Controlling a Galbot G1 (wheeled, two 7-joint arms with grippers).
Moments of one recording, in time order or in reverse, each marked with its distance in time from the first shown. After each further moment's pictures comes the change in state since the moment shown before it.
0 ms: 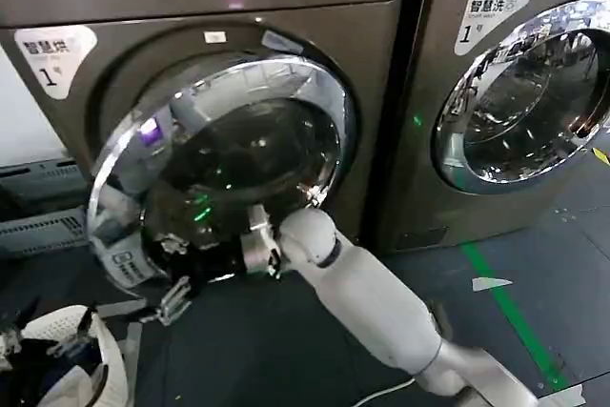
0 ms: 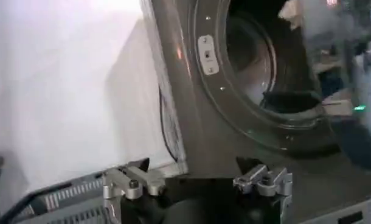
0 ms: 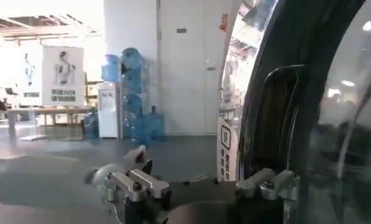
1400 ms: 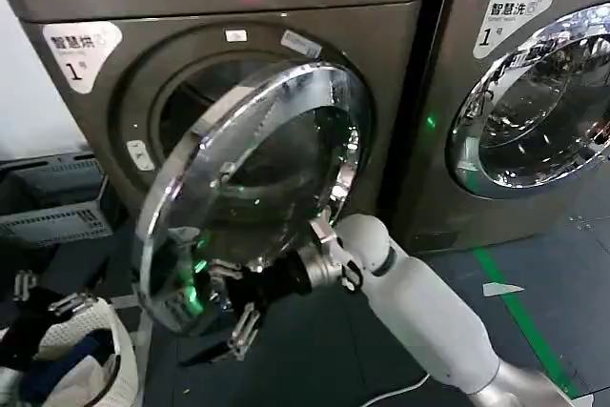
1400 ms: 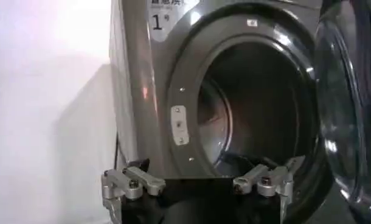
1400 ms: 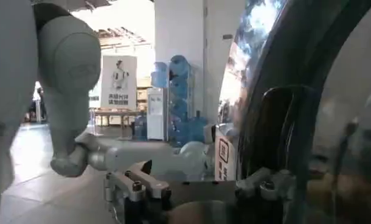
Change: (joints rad) left arm -0.056 0.063 0.063 -0.054 -0.140 0.009 0.210; right arm -0.125 -0.192 0.149 0.156 0.052 0.002 -0.201
